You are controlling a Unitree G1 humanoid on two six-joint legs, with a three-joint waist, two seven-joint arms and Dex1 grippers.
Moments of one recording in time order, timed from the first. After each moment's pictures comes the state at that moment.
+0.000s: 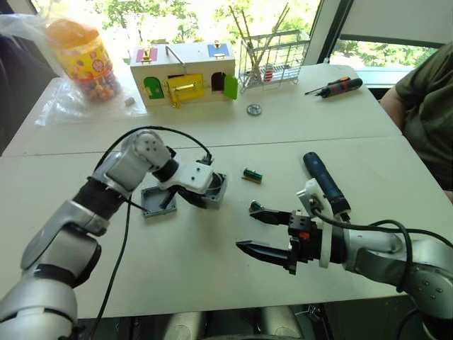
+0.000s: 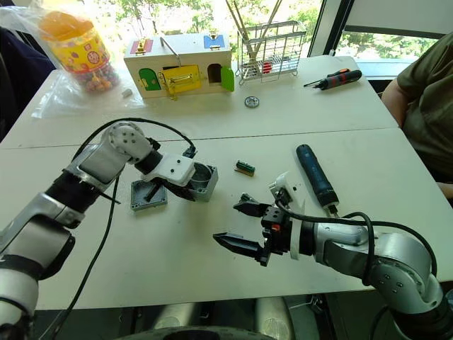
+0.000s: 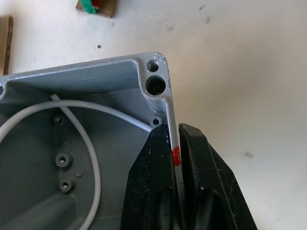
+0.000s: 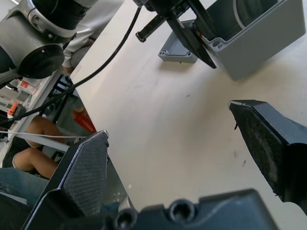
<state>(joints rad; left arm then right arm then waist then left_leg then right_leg) -0.96 0.65 -0.59 0.40 -0.01 -0.08 -1.60 -0.10 -0.77 -0.03 -0.79 1.23 0.99 0.33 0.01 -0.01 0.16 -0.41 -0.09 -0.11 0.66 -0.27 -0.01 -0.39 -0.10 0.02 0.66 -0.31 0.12</state>
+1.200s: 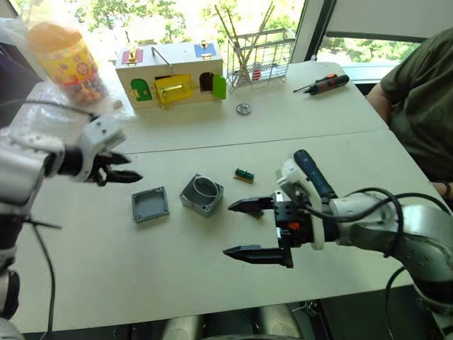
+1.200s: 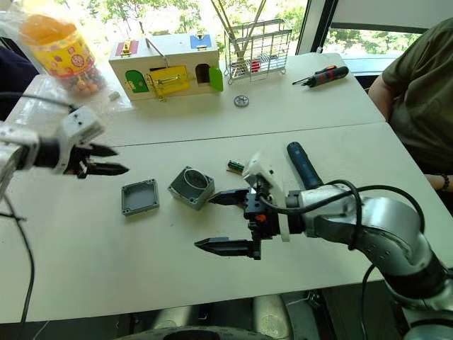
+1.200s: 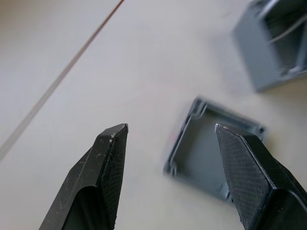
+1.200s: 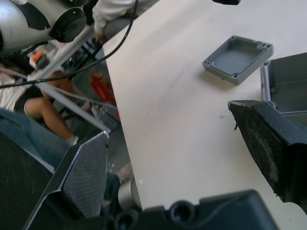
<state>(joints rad) -0.51 1.05 0.03 -0.22 -0.23 1.29 -1.00 -0.47 -0.80 0.19 -0.71 1.11 0.97 0.62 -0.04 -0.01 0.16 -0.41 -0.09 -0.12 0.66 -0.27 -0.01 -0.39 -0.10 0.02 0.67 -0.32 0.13</state>
